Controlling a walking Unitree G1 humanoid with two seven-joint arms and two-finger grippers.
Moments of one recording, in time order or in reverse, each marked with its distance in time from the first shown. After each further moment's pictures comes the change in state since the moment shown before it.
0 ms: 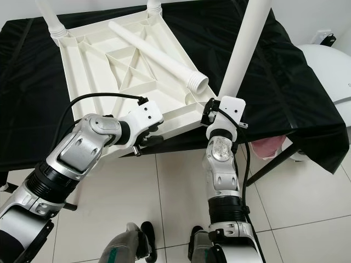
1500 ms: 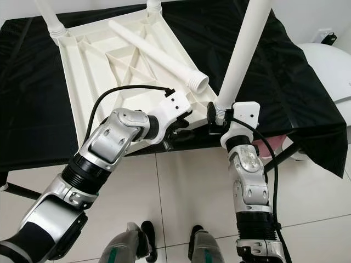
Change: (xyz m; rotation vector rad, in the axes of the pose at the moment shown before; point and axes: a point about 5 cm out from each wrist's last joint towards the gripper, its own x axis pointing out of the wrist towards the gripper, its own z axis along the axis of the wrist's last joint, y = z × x) left arm 0.032 -0.011 0.048 -0.091 -0.193 -0.093; right arm -0.009 -0.034 0.016 -0.025 -0.072 0.346
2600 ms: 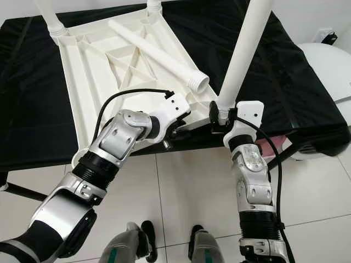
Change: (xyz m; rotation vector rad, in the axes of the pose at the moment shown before) left arm 0.015 0.012 -0.016 -0.025 0.033 0.039; right arm 0.000 -0.005 0.002 0.003 -0.003 0.000
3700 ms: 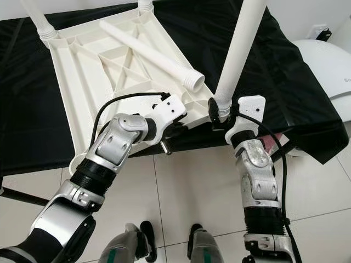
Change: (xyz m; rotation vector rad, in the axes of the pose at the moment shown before) left arm -0.015 0.002 -0.013 0.043 -0.024 0.076; right arm 0.009 -0.002 0.009 -0.004 -0.006 0.111
